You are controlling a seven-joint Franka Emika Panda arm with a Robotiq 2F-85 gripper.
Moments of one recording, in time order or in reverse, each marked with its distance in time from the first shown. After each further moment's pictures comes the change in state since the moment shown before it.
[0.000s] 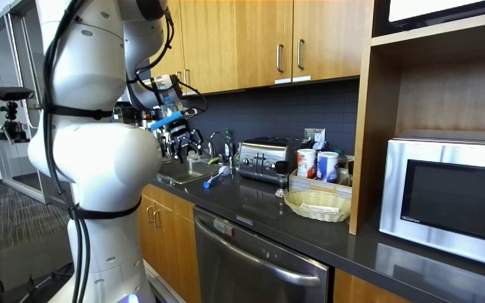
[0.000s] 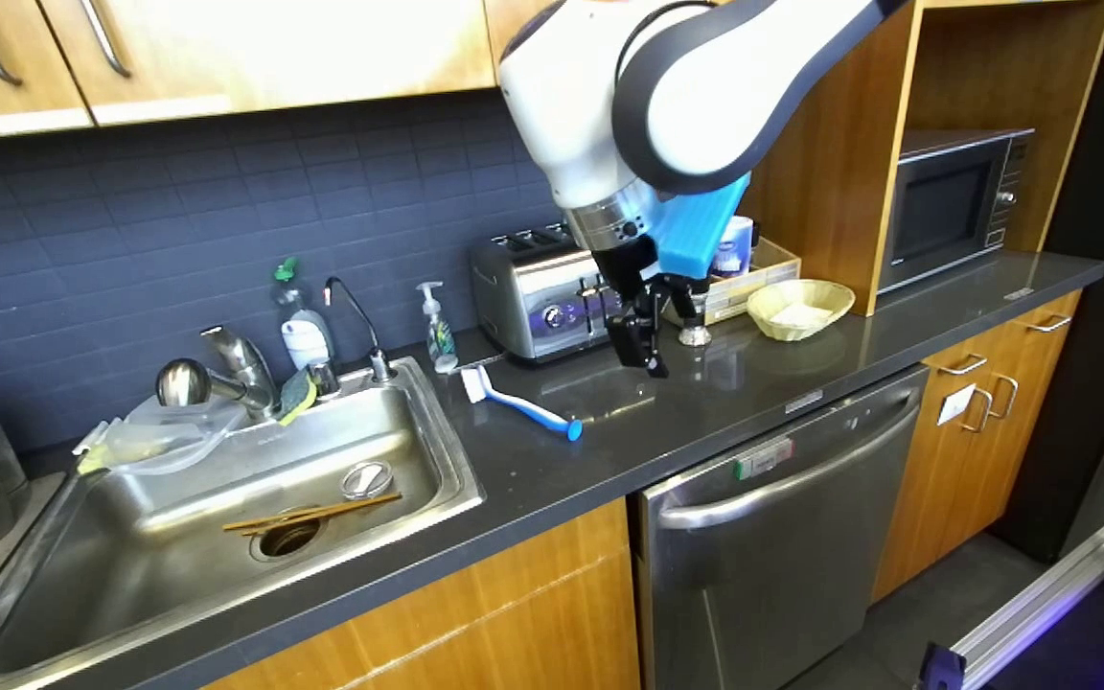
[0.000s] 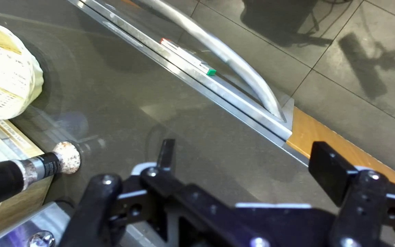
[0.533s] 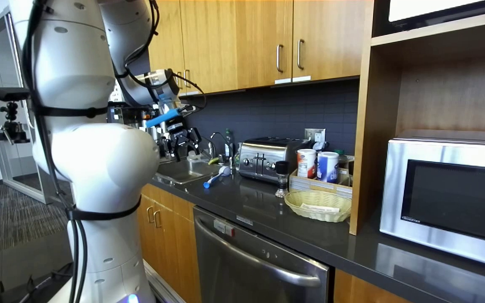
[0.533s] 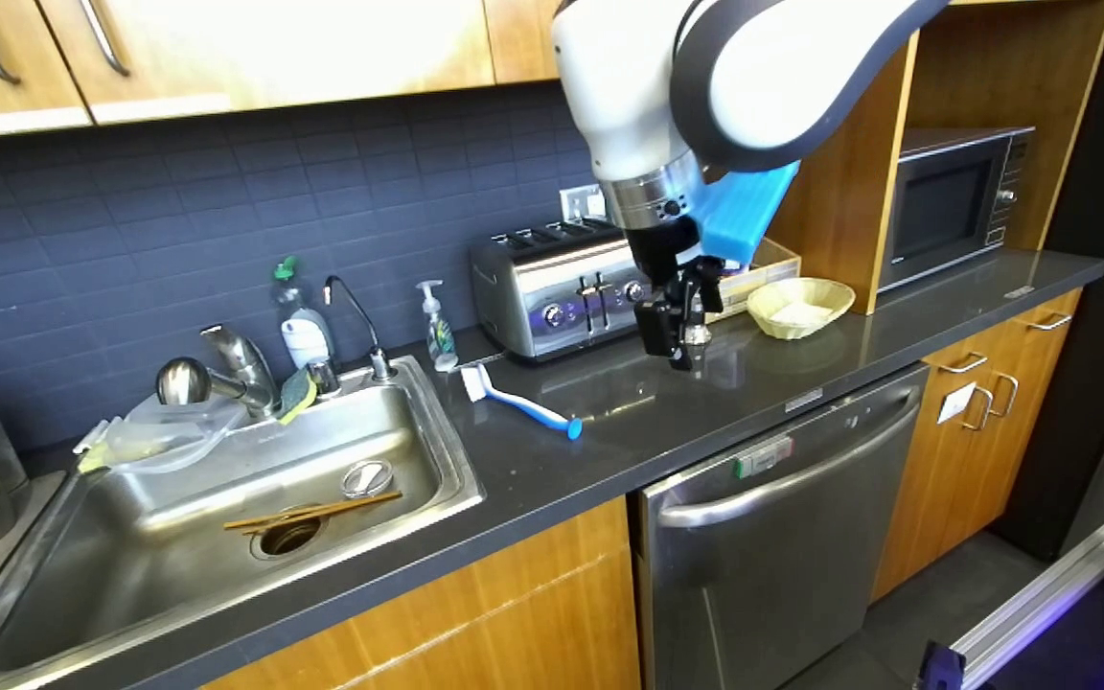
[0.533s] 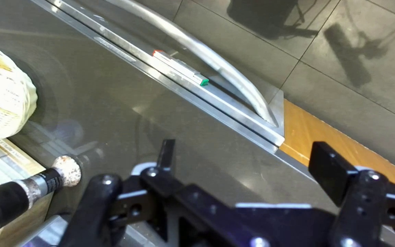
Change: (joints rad) arm -0.074 -0.161 0.048 -0.145 0.099 0.089 -0.032
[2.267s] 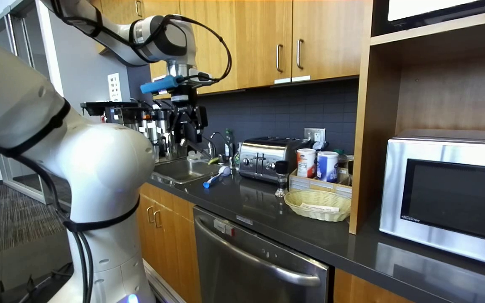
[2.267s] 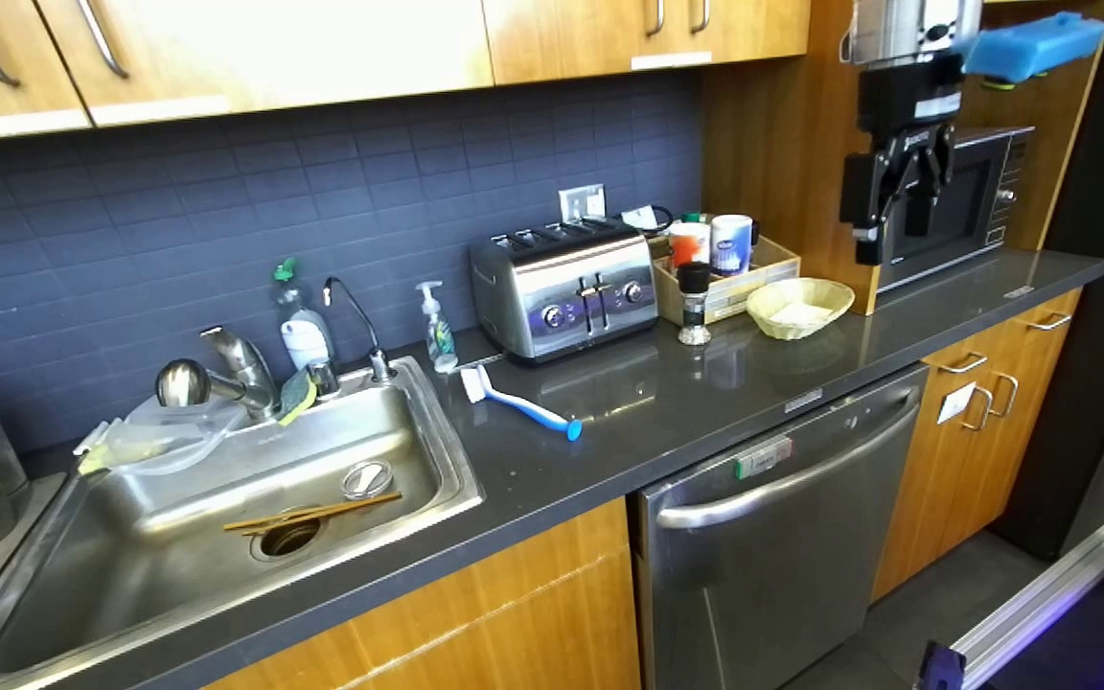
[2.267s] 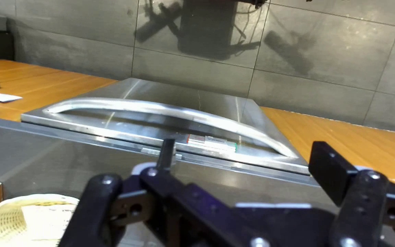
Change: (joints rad) arm -0.106 -0.736 -0.265 -0.393 0.409 -0.186 -0.306
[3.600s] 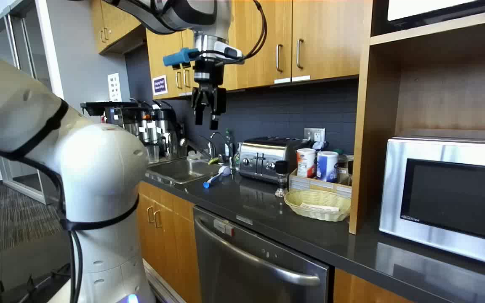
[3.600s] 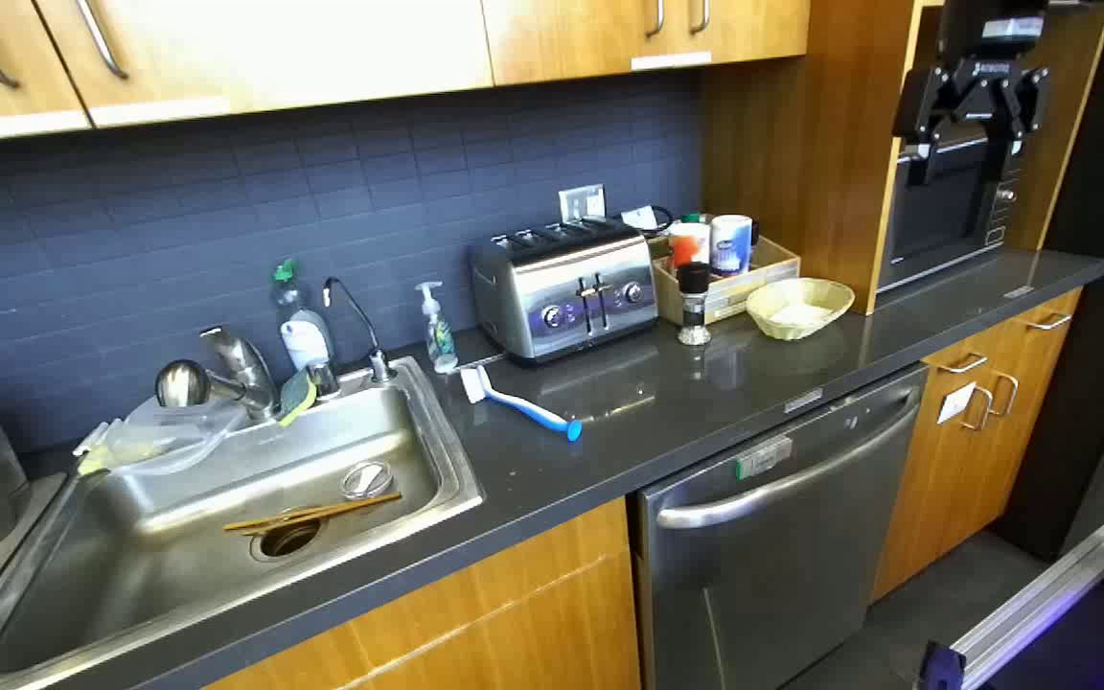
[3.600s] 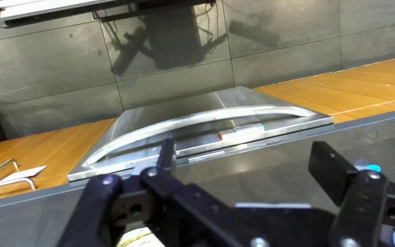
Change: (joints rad) arm -0.160 -0.063 -0.241 0.073 0.000 -0.155 0.052
